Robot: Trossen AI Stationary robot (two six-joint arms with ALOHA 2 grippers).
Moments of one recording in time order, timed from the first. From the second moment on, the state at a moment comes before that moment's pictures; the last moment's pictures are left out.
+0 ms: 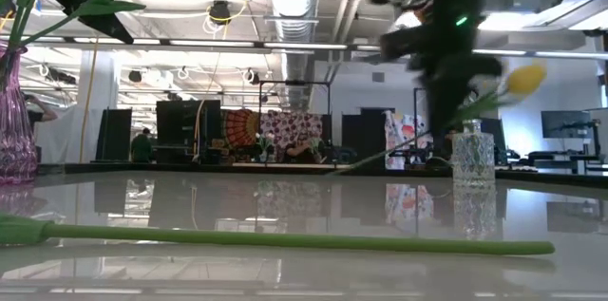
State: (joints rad) left arm 0.61 0.41 0.73 -0.79 -0.37 0.26; right arm 0.10 1.64 1.16 -0.99 0.32 0.15
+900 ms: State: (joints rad) left arm 0.61 0.41 0.73 -0.79 -0.37 0.26; right arm -0.08 1.21 1.23 -1.57 0.79 -0.79
